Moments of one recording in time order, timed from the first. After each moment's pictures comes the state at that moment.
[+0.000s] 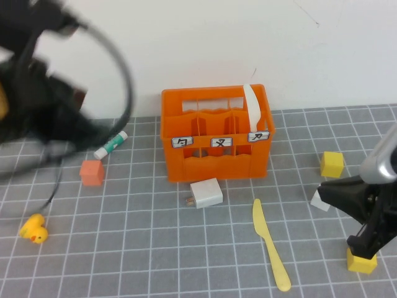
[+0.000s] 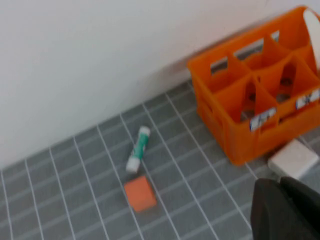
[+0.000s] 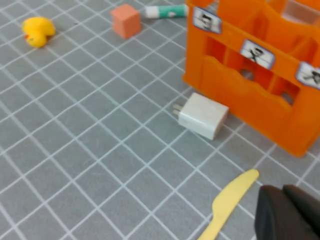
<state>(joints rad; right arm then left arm) 0.37 1.13 -0.62 1.13 0.42 -1.35 -0.53 1.11 -1.14 0.37 0.73 -0.25</state>
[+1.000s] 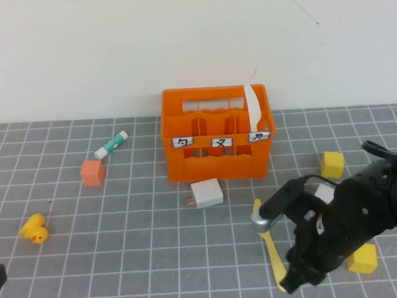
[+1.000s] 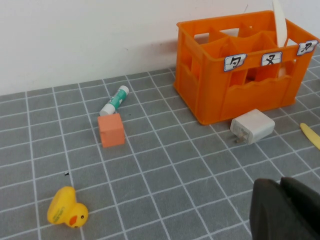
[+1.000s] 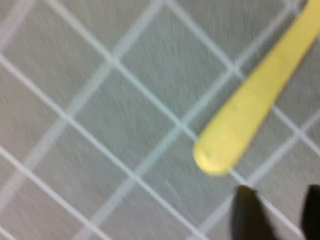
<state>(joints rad) 0.63 1.72 -0.92 0.05 0.66 -0.19 -0.53 0.16 -0.33 0.33 0.59 -0.45</state>
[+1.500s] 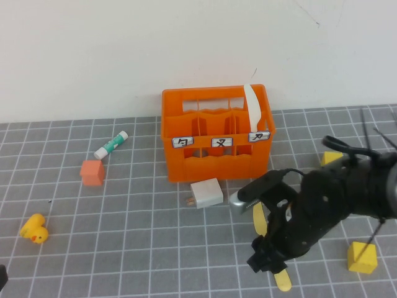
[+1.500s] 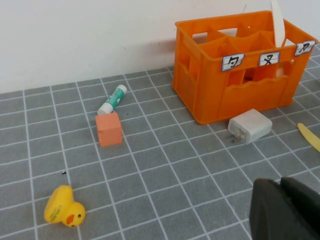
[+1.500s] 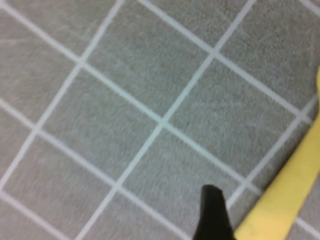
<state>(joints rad) 0.63 1.88 -1.04 0.14 0.56 -0.13 -0.53 0.16 -0.33 0.32 0.59 -0.45</state>
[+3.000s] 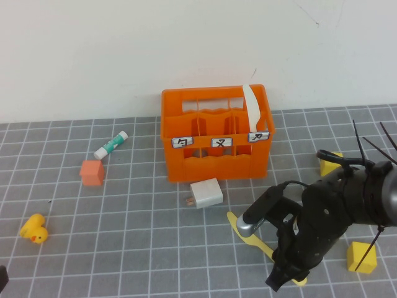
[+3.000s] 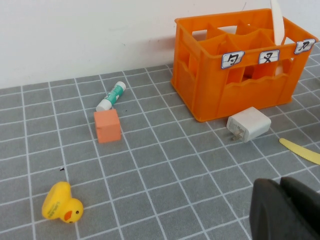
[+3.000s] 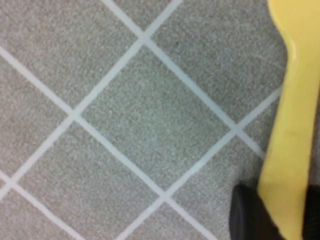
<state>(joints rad) 0.63 1.92 -1.01 0.03 0.59 -0.20 -0.53 0.16 -0.33 0.31 0.59 -0.46</state>
